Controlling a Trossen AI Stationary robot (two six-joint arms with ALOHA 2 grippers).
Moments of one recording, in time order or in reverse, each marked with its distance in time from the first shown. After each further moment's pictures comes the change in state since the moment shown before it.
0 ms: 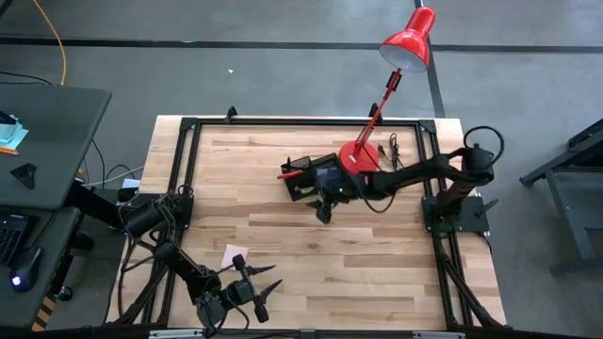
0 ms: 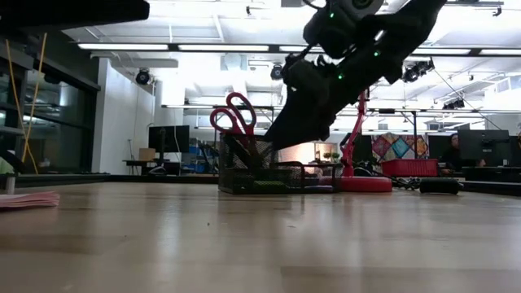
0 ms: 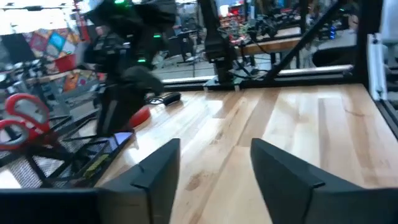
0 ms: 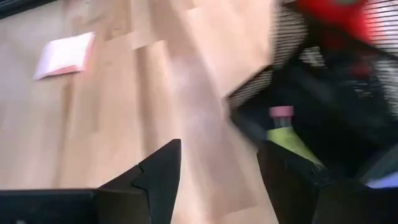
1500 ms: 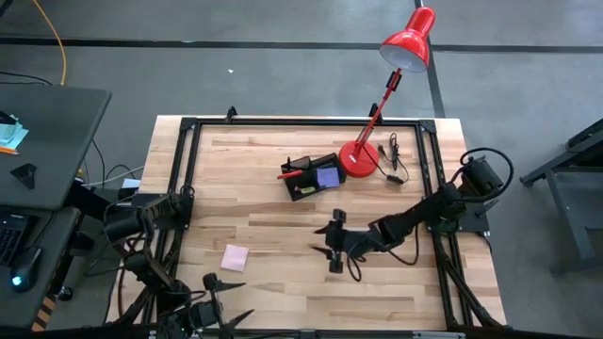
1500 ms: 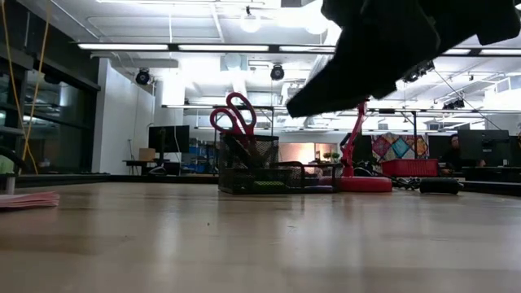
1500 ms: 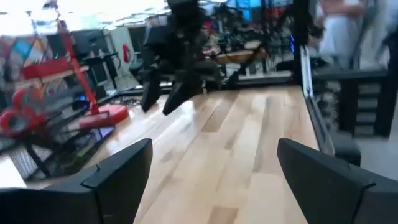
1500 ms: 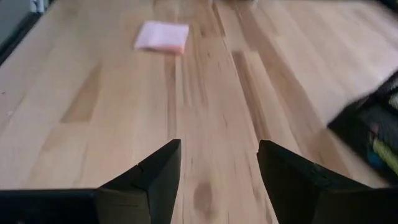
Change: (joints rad) left arm -0.275 -0.021 -0.002 -0.139 -0.150 -0.158; right arm 0.481 0.008 -0.043 0.126 0.453 -0.047
